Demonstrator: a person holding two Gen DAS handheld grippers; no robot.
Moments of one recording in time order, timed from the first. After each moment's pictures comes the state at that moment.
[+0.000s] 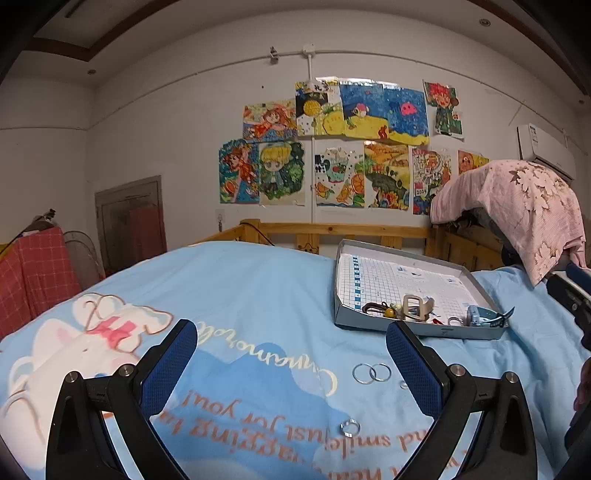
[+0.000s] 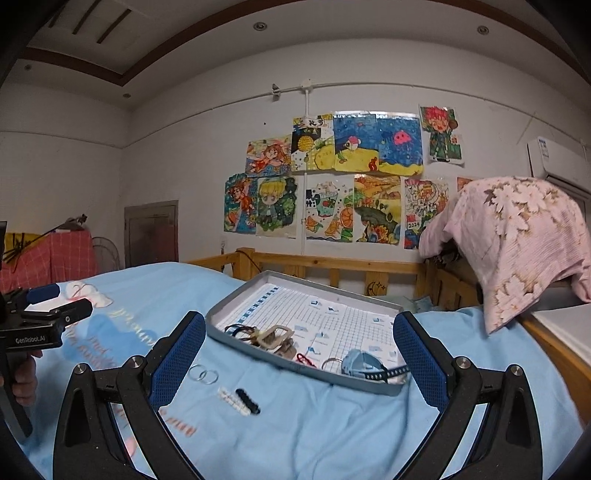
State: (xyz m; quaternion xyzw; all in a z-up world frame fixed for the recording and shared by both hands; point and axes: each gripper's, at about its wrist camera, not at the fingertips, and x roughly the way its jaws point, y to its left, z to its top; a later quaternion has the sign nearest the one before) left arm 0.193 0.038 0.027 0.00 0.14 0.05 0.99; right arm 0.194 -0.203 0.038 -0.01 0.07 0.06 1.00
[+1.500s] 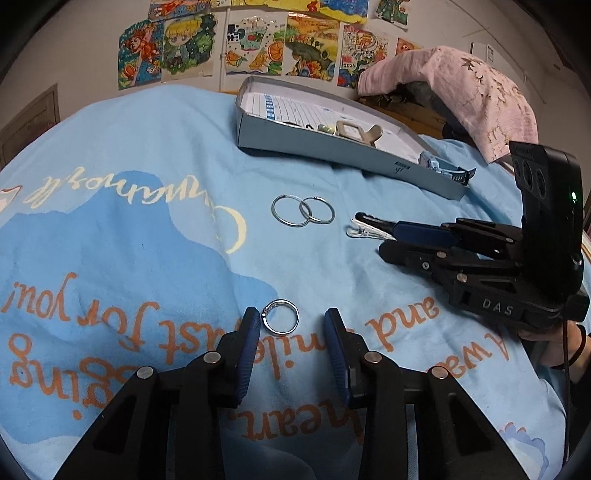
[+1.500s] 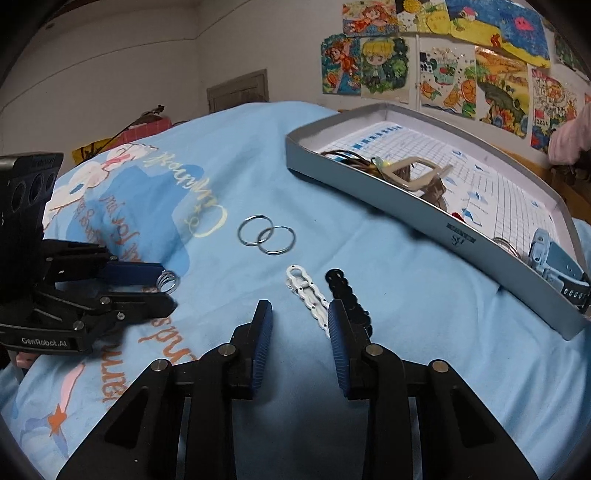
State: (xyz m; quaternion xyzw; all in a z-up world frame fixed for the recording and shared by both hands) left arm 0.251 0.011 -0.094 0.00 0.37 -0.13 0.92; right arm 0.305 -0.135 -0.091 -0.06 0.32 0.26 0.91
